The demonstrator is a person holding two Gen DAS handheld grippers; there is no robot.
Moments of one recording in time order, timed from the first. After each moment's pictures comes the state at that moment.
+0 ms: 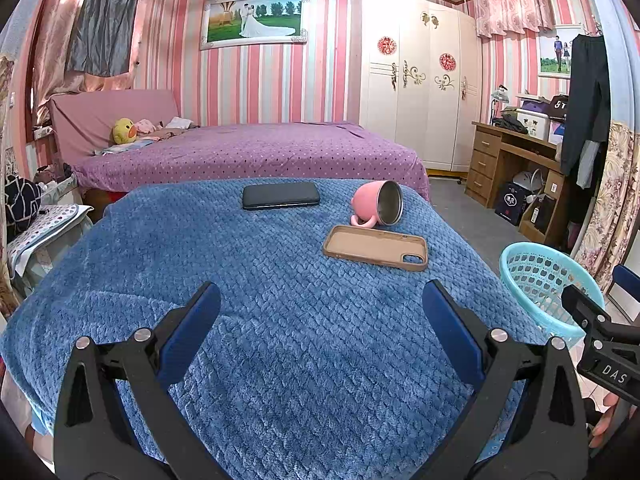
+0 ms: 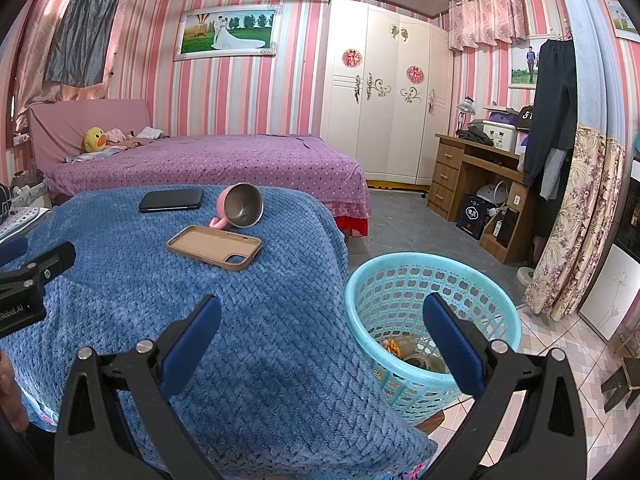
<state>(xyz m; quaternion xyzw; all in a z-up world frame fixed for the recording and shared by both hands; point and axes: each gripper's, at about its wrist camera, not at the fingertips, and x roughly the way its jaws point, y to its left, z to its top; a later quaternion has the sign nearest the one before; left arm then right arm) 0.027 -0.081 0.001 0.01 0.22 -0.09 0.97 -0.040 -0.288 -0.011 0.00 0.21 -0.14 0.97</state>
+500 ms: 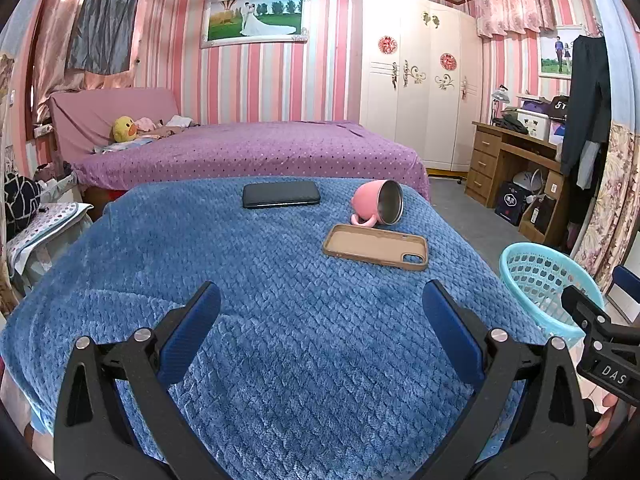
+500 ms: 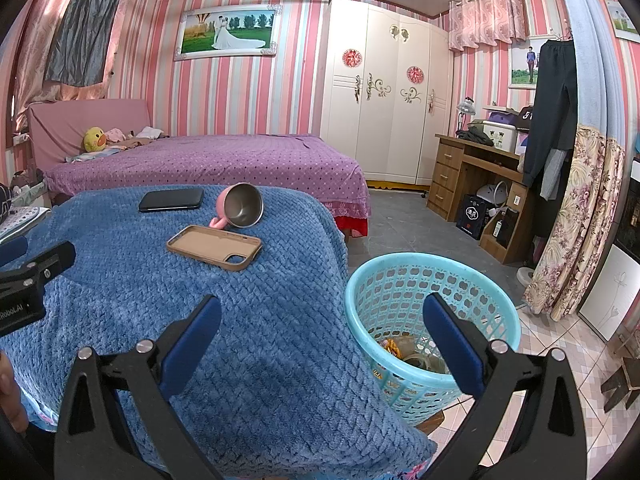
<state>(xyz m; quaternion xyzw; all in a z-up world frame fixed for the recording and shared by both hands) 0.028 -0.081 0.002 0.00 0.22 -0.09 0.97 -0.039 -0.287 -0.011 0.00 0.20 -0.14 0.97</state>
